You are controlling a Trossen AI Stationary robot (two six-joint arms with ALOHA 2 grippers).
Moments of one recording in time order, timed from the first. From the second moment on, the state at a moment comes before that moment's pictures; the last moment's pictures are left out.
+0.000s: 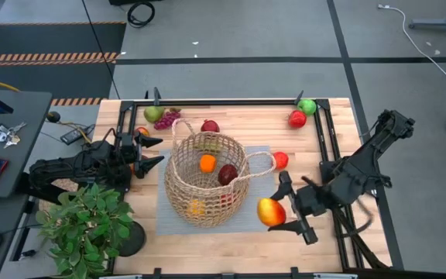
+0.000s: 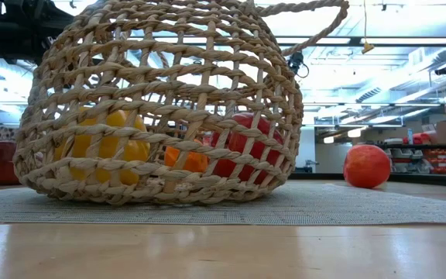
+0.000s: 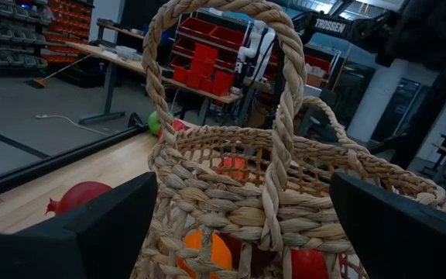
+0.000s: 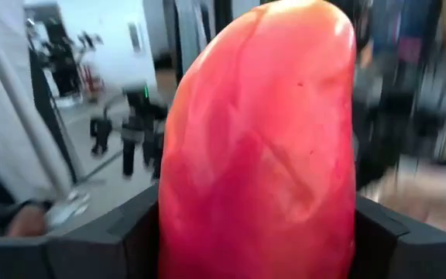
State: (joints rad) left arm 0.07 0.03 0.15 -0.06 -0.18 -0.30; right arm 0.72 1.24 1.15 0.06 0.43 0.08
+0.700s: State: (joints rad) left arm 0.07 0.03 0.15 -0.06 -0.18 -0.30; right arm 0.72 1.23 1.21 0.09 0.93 -0.47
